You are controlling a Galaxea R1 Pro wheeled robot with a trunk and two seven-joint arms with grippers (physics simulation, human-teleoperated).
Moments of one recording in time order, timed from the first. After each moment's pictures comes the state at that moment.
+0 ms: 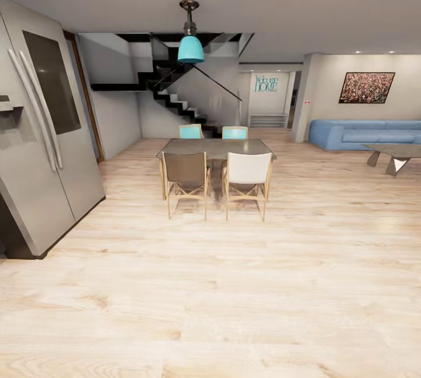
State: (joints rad) left arm 0.00 0.00 0.00 -0.01 0.00 0.00 0.00; right arm -0.01 0.03 0.00 -0.02 0.00 0.00 0.00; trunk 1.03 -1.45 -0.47
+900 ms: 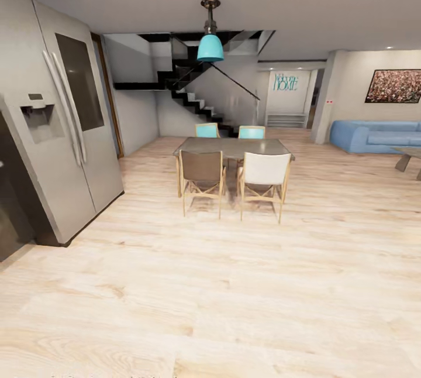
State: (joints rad) left arm 0.00 0.01 0.00 -0.01 0.00 0.00 0.00; right arm -0.01 0.03 0.00 -0.02 0.00 -0.01 0.00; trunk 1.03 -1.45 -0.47
